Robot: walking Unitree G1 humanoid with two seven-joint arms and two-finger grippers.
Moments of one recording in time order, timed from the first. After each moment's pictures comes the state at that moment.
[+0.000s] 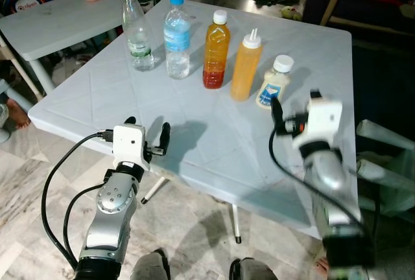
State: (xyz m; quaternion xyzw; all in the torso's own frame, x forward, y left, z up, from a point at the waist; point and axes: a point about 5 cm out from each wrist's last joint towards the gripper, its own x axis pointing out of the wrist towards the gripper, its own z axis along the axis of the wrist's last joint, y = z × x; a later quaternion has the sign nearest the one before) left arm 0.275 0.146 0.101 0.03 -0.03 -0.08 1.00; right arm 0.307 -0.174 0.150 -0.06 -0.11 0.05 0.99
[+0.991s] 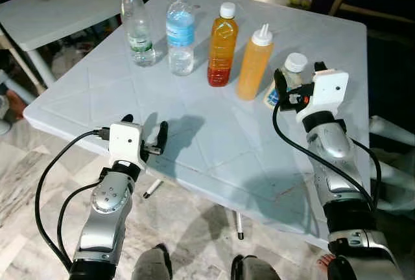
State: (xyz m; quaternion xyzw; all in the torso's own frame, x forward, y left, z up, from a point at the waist) left arm 0.271 0.151 0.107 0.04 -0.03 -0.08 1.00; right arm 0.338 -0.180 0.175 -0.07 -0.14 0.05 0.99
